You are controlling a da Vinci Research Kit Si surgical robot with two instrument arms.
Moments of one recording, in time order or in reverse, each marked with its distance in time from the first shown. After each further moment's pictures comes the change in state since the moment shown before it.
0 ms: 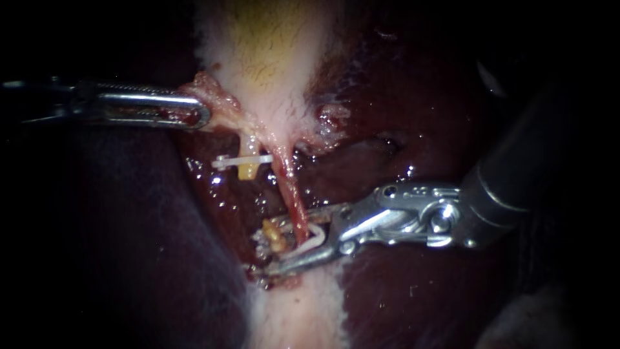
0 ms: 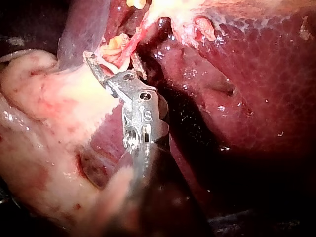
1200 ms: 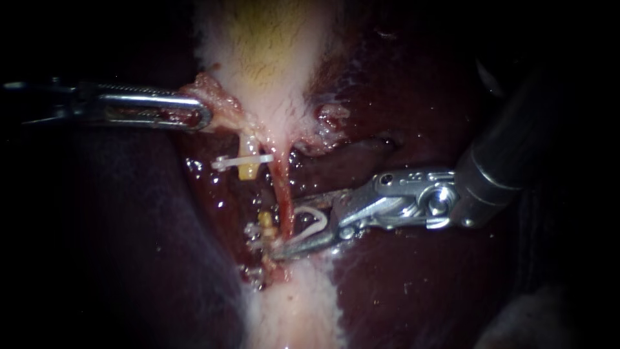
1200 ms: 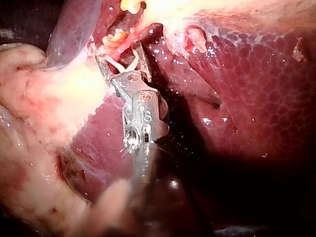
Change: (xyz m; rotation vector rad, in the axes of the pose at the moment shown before) right arm -0.002 0.005 0.001 -0.100 -0.037 -0.035; left arm 0.000 0.000 0.000 0.001 0.001 0.000
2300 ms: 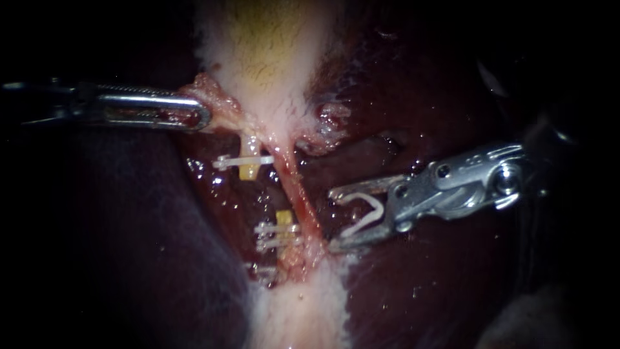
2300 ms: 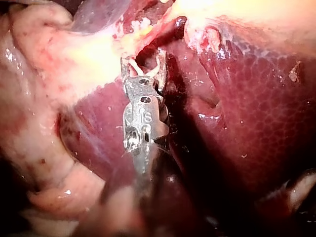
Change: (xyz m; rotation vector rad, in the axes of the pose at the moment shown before) right arm 0.001 -0.002 -0.007 -0.098 -0.203 -0.149; left arm 0.000 0.000 0.000 -0.001 0.000 0.000
